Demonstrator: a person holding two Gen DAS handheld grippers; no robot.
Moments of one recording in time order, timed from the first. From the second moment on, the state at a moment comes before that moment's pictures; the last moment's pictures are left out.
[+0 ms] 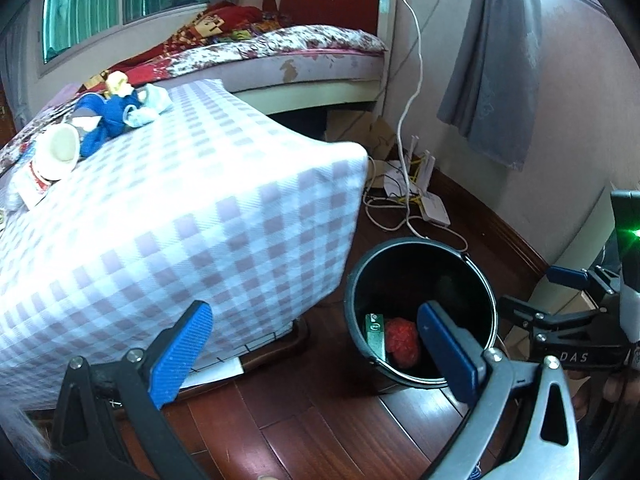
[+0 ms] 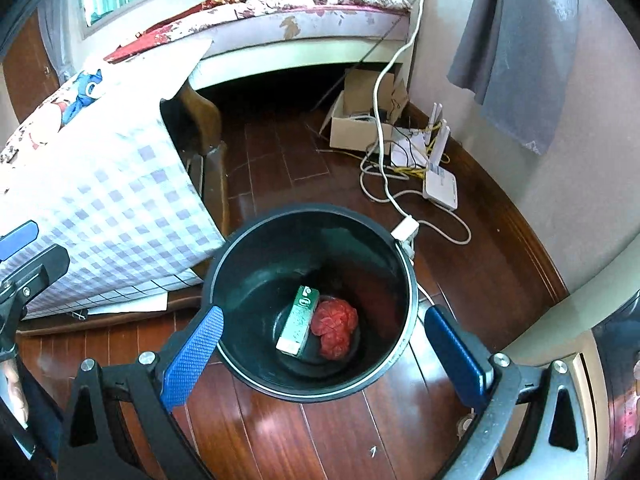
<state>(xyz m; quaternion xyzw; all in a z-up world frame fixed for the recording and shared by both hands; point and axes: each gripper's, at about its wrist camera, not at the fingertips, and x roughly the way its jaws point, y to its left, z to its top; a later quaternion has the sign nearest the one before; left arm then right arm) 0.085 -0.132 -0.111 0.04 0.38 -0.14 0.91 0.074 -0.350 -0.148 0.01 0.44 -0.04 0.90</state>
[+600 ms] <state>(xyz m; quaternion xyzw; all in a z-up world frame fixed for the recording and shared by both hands) 0.070 -0.060 -0.077 0.00 0.34 -0.08 0.94 0.071 -0.292 -0.110 0.02 0.35 0.00 0.94</state>
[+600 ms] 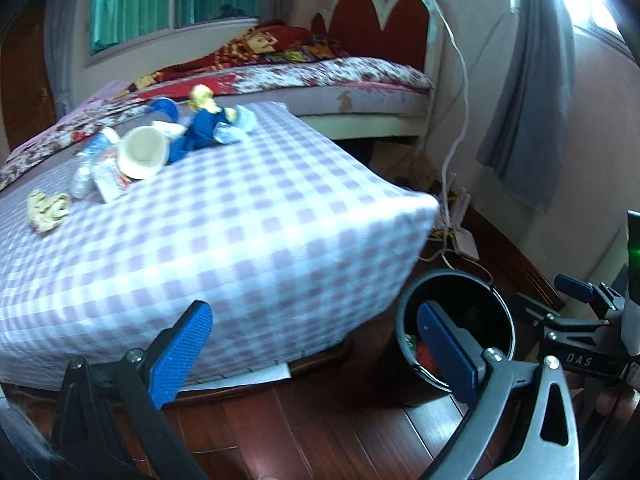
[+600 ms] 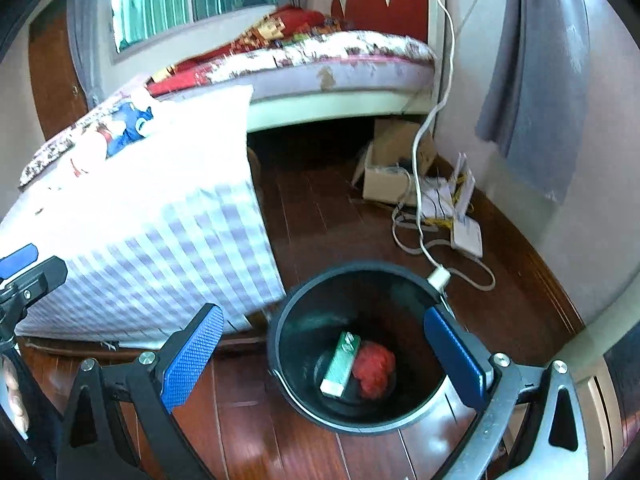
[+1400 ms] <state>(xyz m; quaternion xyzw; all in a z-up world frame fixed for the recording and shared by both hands) 0.073 0.138 -0.052 -0.07 0.30 0.11 0.94 0.152 -0.095 -0.050 -0.05 0.30 0.18 0.94</state>
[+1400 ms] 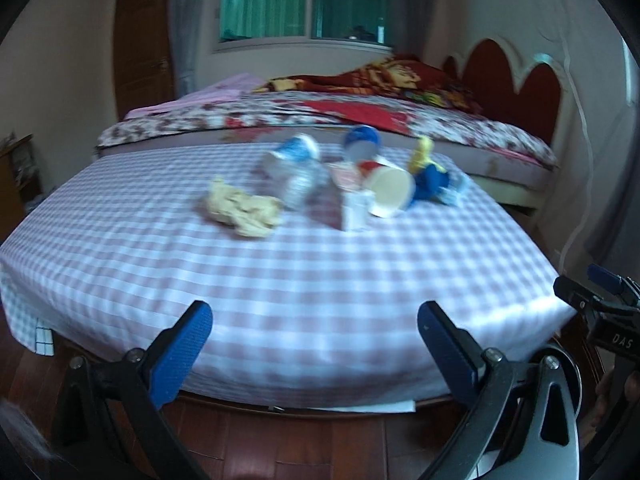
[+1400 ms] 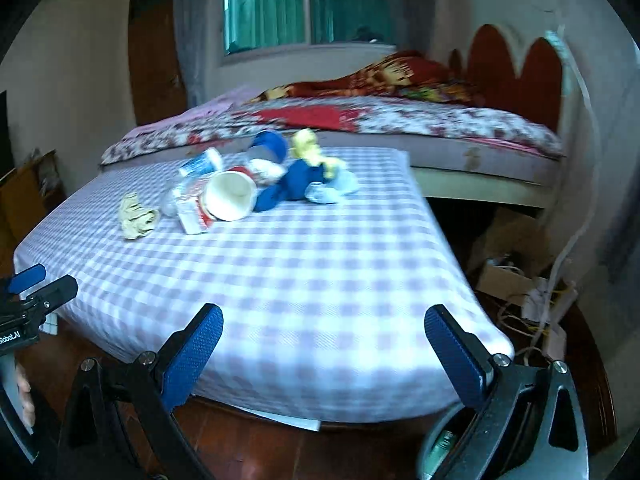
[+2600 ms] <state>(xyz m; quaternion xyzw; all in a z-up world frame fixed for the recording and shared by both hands) 0.243 0.245 -0.104 -0.11 0.41 0.15 0.89 0.337 0.058 -0.083 -0.09 0.36 0.26 0.89</state>
